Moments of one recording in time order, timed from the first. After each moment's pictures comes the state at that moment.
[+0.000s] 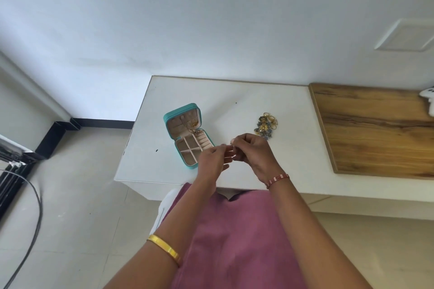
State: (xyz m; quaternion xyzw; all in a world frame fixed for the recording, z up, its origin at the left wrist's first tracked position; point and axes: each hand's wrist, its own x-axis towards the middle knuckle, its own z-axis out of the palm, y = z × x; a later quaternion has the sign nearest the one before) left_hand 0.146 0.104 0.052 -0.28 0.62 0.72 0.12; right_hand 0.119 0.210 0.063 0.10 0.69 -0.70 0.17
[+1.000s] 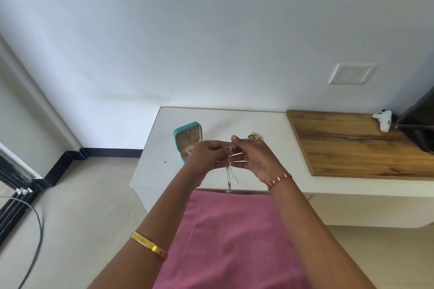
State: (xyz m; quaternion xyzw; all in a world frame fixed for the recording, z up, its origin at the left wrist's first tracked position) left_hand 0.219 0.073 0.152 -0.04 0.67 0.73 0.13; right_hand 0.197 0.213 0.150 0.07 0.66 -0.72 0.19
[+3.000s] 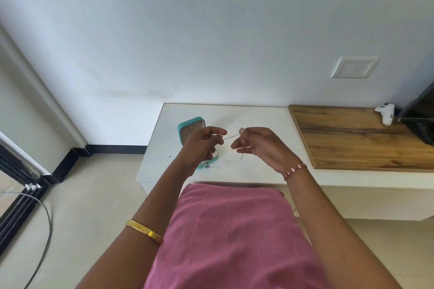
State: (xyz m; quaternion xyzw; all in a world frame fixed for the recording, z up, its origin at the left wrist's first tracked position) left_hand 0.226 0.052 0.159 -0.02 0.71 0.69 0.08; right_hand 0.205 0.228 0.163 -0.06 0.70 -0.69 0.18
